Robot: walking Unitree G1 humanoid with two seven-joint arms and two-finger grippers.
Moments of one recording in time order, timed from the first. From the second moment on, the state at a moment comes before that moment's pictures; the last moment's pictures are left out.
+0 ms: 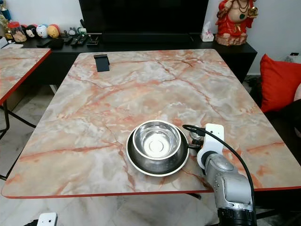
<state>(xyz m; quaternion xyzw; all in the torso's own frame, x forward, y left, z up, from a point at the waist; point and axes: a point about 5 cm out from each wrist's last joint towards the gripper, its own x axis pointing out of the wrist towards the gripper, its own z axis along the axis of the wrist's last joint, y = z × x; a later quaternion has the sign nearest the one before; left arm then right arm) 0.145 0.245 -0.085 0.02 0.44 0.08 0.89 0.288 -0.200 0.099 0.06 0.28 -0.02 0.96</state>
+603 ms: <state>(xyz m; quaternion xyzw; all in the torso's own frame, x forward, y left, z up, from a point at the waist) 0.145 0.246 -0.085 0.02 0.44 0.08 0.89 0.288 -0.200 0.099 0.06 0.28 -0.02 0.96</state>
